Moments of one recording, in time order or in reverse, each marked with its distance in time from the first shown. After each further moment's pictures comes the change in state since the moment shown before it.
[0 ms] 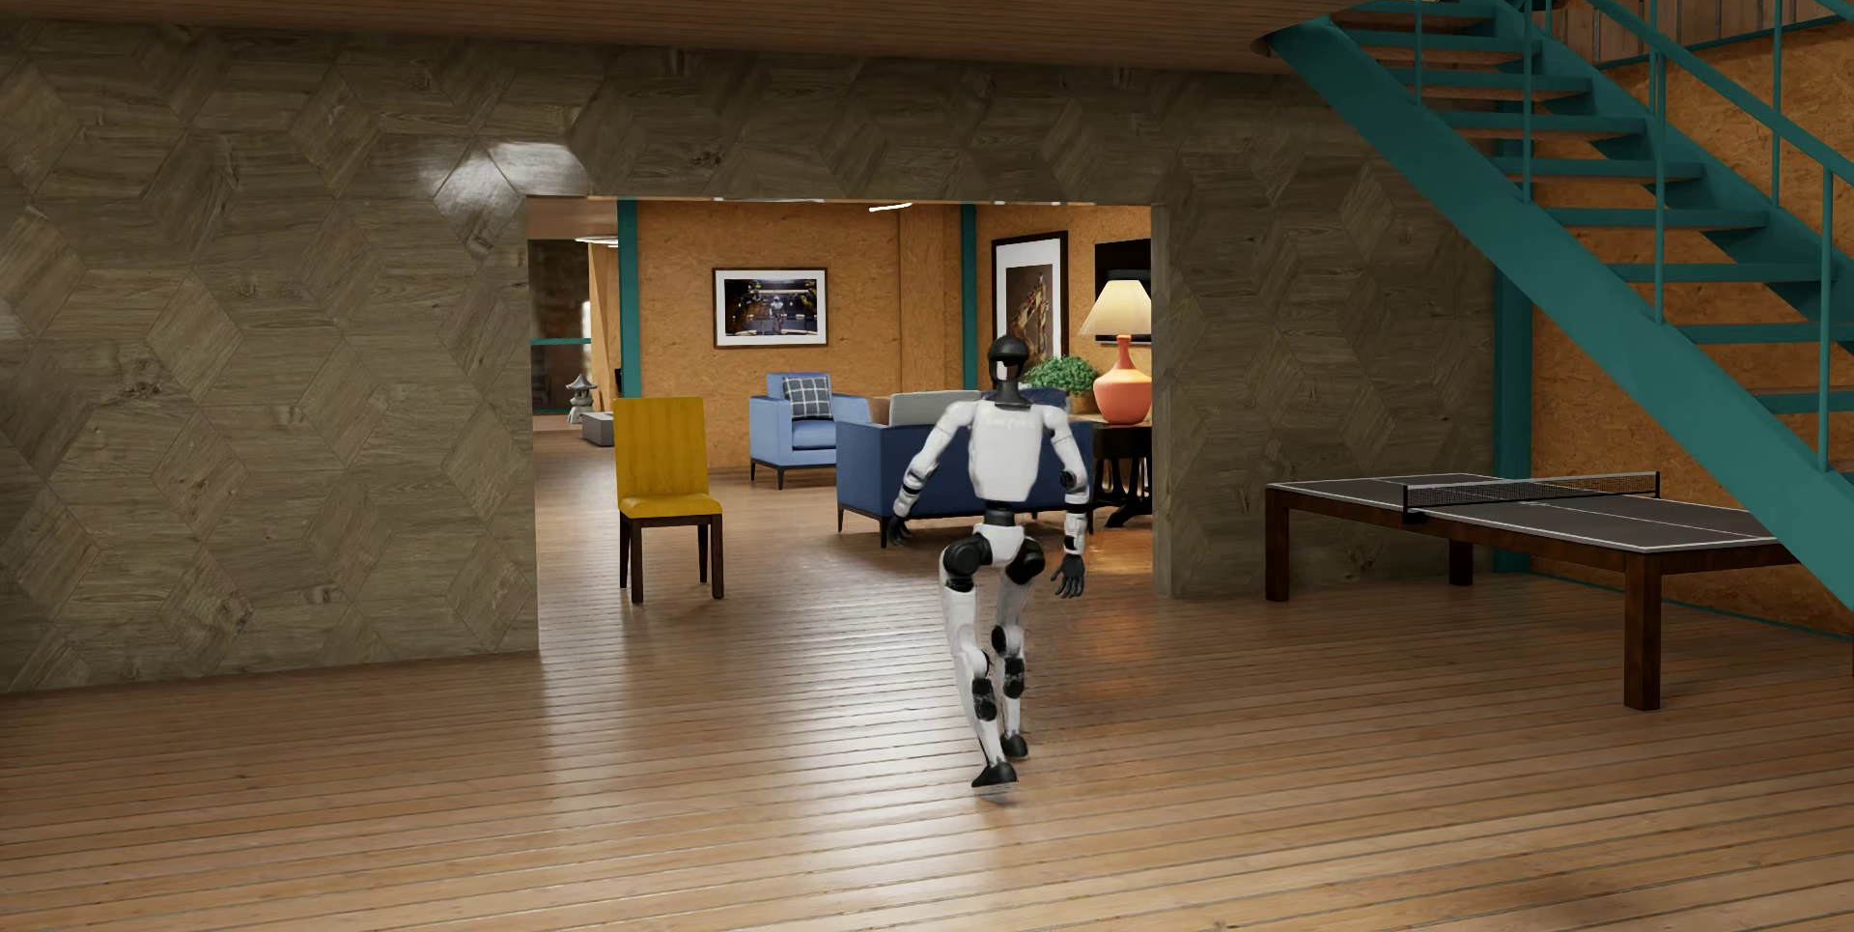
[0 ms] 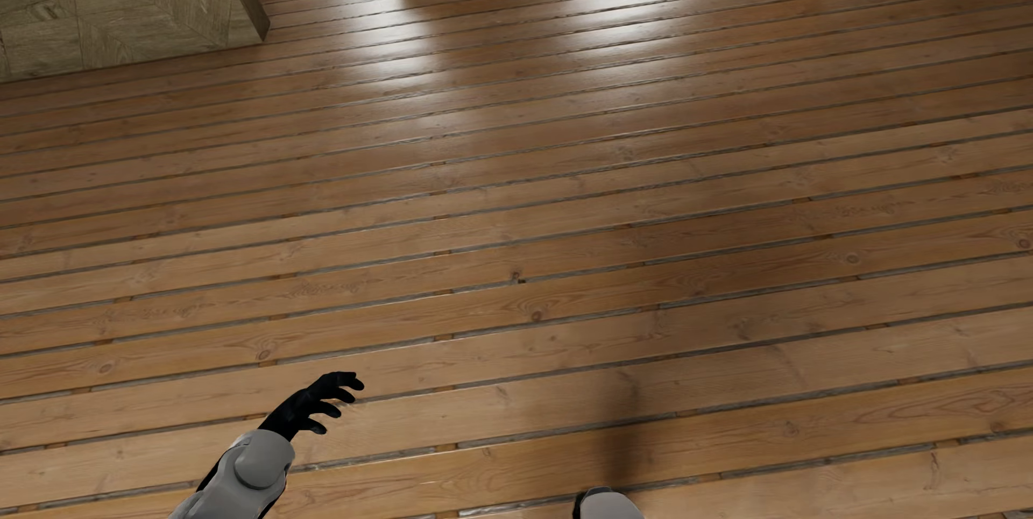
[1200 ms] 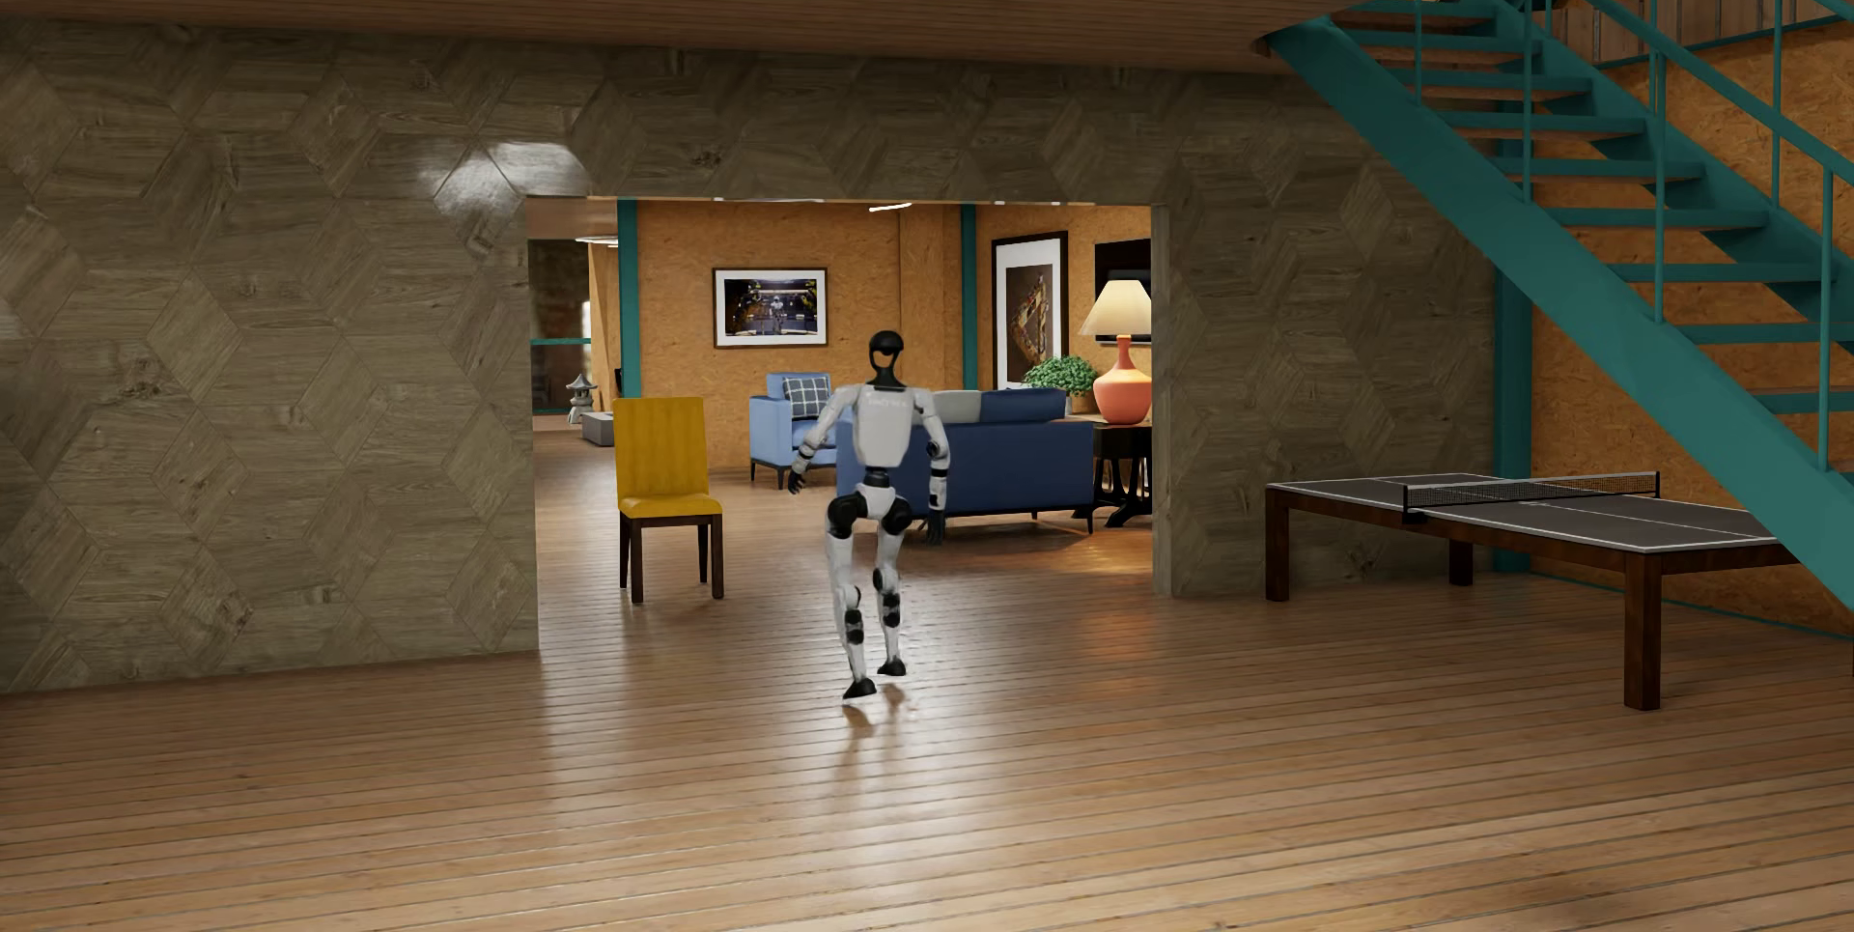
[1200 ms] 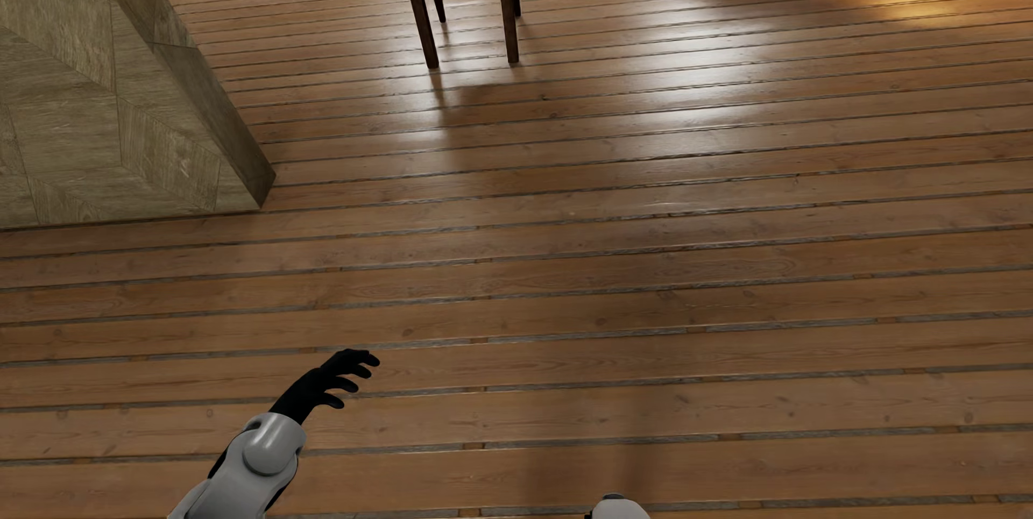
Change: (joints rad) body -0.060 0.017 0.084 -0.047 -0.061 -0.045 0.000 0.000 0.017 0.018 0.230 0.012 0.004 0.080 -0.157 -0.008 0.012 0.000 0.000 0.027 -0.029 -0.119 0.004 0.000 0.000 0.000 0.000 0.000 0.000
